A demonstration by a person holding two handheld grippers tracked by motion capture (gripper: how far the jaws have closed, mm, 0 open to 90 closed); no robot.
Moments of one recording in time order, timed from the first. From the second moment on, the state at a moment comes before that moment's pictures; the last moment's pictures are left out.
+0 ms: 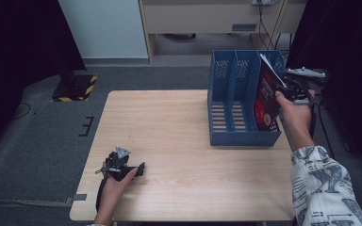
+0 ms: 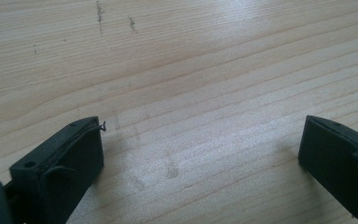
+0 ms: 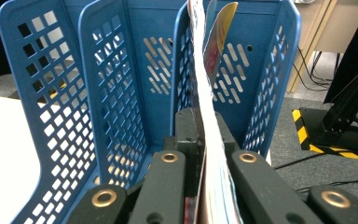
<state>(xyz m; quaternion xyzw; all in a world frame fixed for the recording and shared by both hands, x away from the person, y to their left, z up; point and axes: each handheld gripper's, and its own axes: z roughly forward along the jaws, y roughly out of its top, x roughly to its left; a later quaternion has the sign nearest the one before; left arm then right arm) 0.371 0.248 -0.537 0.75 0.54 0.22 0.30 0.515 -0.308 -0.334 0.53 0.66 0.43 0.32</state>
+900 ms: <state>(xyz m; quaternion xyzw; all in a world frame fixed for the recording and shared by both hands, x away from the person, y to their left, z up) 0.371 0.248 -0.537 0.76 0.54 0.22 0.30 0.530 -0.308 -0.323 0.55 0.64 0.41 0.37</state>
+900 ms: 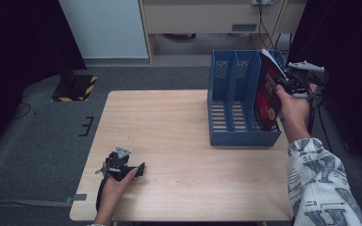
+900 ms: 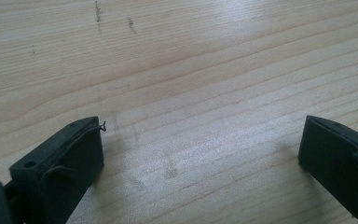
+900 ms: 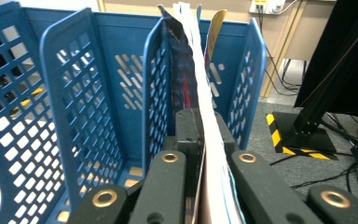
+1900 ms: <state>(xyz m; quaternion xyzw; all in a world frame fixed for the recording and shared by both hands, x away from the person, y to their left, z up) 0.371 0.247 -0.537 0.76 0.54 0.22 0.30 0.536 -0.288 -0.337 0.53 0.65 0.38 0.38</state>
